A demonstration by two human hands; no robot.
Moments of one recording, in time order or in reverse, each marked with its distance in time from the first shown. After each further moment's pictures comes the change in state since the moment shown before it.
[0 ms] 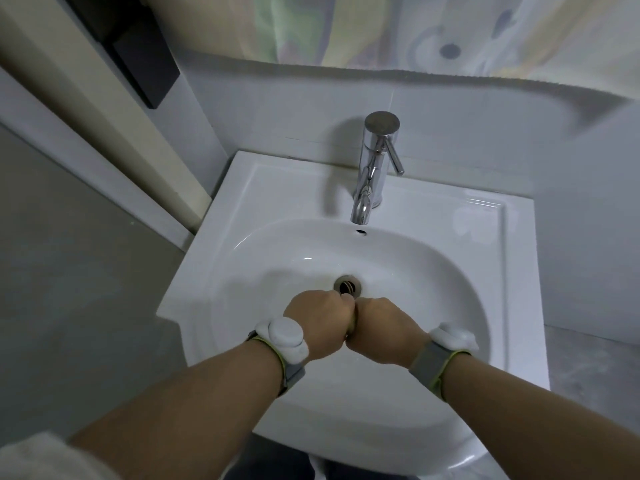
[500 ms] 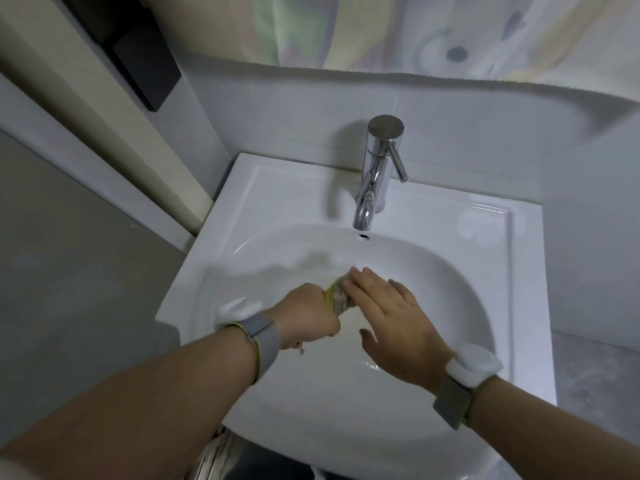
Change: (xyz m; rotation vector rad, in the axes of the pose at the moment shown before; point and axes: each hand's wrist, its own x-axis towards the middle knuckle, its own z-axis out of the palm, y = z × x) left_hand 0.009 -0.028 -0.017 -0.887 -0.271 -0.519; right_hand -0.008 0.033 0.008 -0.209 0.550 -0.401
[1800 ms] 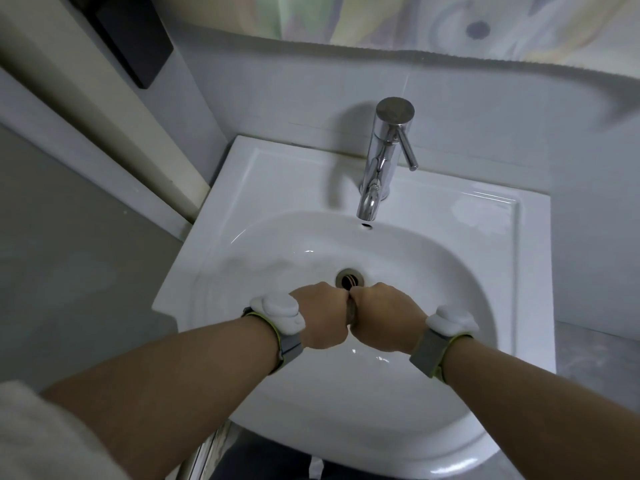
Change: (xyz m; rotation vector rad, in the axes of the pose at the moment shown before) left_hand 0.003 -0.001 0.015 0.636 0.097 0.363; right_hand 0.044 -0.016 -0.001 0.004 -0.511 0.244
